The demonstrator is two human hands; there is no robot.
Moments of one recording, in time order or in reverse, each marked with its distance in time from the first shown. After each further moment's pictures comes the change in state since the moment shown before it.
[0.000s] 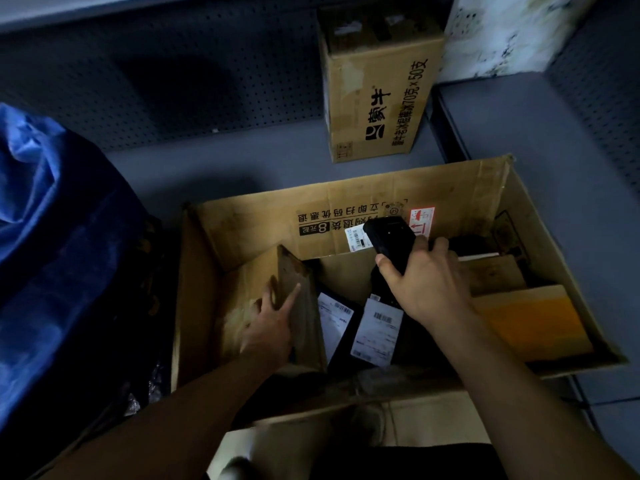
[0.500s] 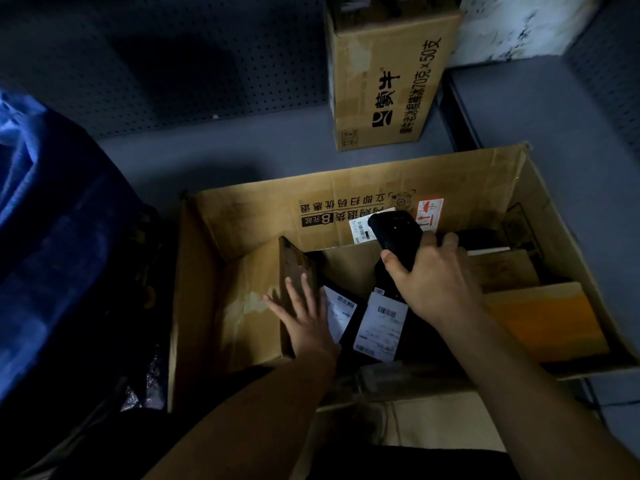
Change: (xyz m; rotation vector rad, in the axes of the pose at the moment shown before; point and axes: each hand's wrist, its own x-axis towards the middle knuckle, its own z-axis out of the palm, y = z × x) left_hand 0.022 0.071 0.051 0.556 0.029 -0.137; right_hand 0.005 0.003 0.009 0.016 -0.006 -0.007
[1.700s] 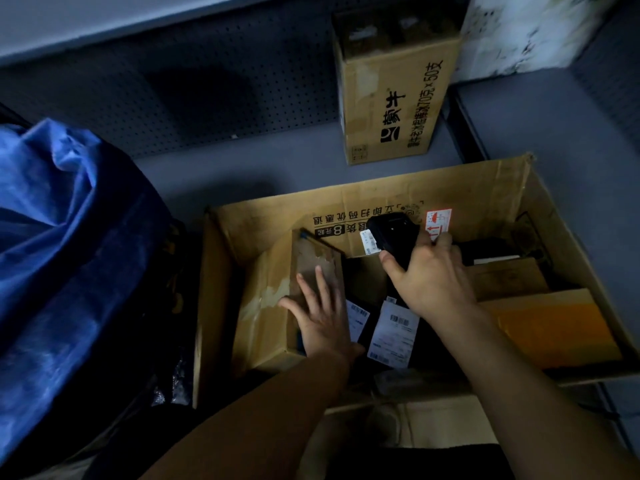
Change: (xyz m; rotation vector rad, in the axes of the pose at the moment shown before) left_hand -0.025 -0.017 -0.048 -0.110 0.068 0.007; right_hand 0.001 -0.015 -0.006 0.029 0.017 -0.033
